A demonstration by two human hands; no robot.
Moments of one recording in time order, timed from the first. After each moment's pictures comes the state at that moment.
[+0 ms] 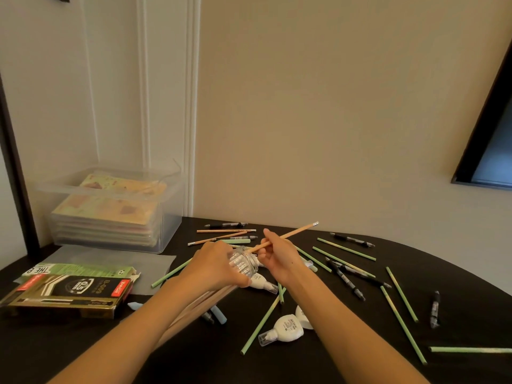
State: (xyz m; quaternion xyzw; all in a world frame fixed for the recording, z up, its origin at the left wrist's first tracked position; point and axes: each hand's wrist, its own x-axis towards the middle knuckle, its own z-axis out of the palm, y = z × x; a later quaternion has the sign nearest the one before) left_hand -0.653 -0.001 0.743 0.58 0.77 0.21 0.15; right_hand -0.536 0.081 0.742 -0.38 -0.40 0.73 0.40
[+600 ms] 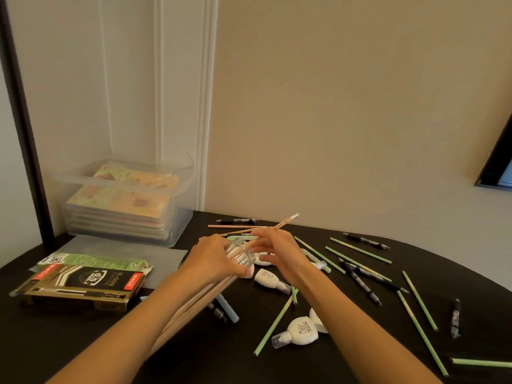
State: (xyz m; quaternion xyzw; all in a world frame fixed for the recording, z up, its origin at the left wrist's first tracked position) left_hand -0.680 0.000 0.735 0.54 0.79 0.26 0.14; right_hand -0.557 0.081 0.741 -0.37 -0.62 0.62 0.32
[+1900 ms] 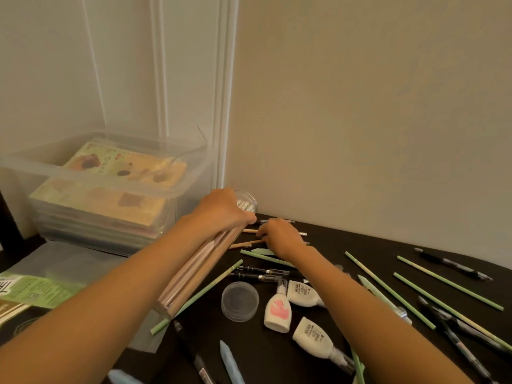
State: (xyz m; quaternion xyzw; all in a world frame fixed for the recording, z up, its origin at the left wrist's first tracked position) left_hand -0.783 0.139 0.754 0.47 0.85 0.22 0.11; right_hand -0.693 0.265 0.670 -0.33 -0.94 0.04 0.04
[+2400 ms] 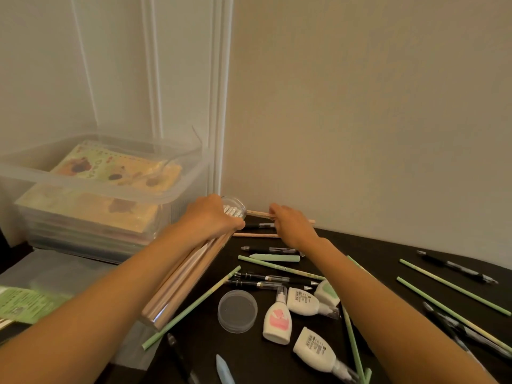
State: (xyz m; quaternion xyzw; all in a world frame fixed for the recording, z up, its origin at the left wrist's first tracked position) left_hand -0.799 0.142 0.740 0.45 0.86 0.24 0.11; right_hand -0.682 0.294 0.682 -0.32 -0.94 0.03 0.13
